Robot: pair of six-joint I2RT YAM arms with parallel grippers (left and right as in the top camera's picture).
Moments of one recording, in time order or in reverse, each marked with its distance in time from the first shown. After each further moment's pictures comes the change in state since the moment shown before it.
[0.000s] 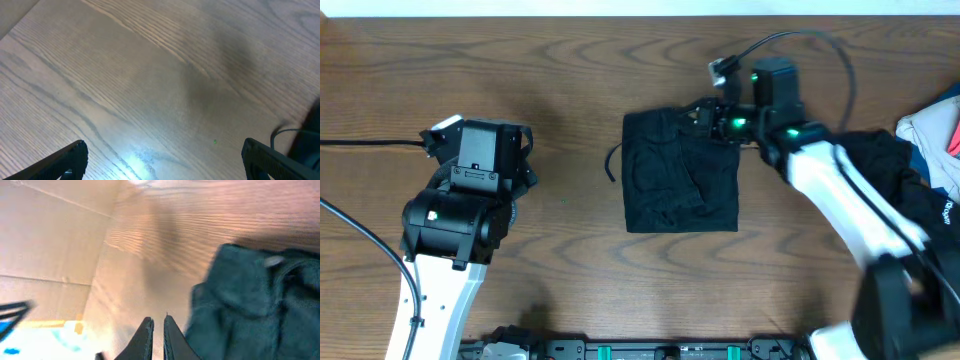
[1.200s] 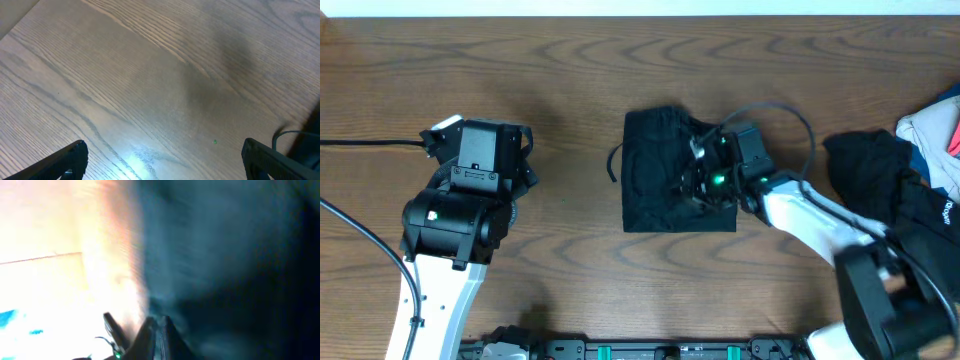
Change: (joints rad) left arm 0.000 0.000 0.000 0.000 0.000 0.000; right arm 0.111 0.013 -0.325 0.158 -0.037 0.176
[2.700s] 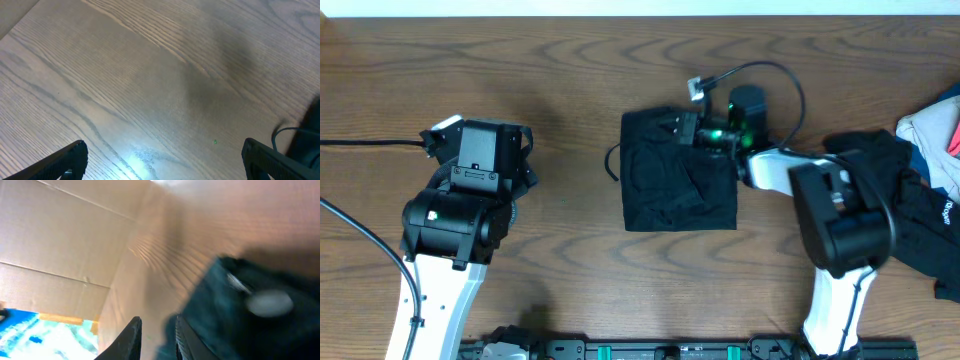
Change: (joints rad) left arm 0.000 0.000 0.000 -0.001 0.000 0.000; right arm -0.110 0.409 0.216 0.697 -0.144 0.076
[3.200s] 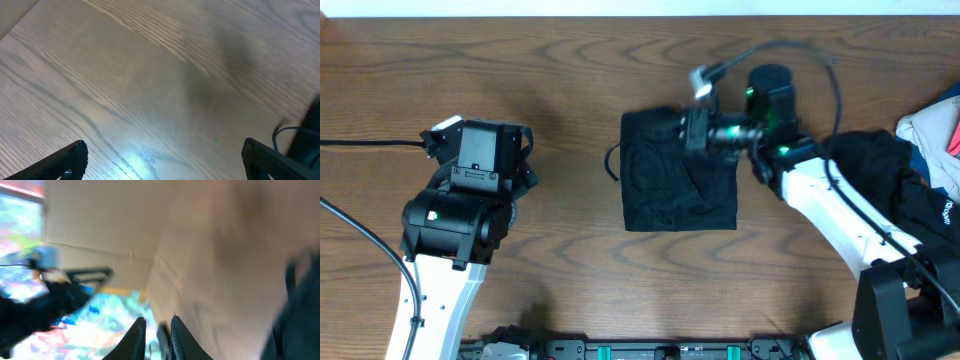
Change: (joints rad) left arm 0.000 0.000 0.000 -0.003 0.000 0.000; right arm 0.074 -0.423 0.004 -0.666 -0.099 0.011
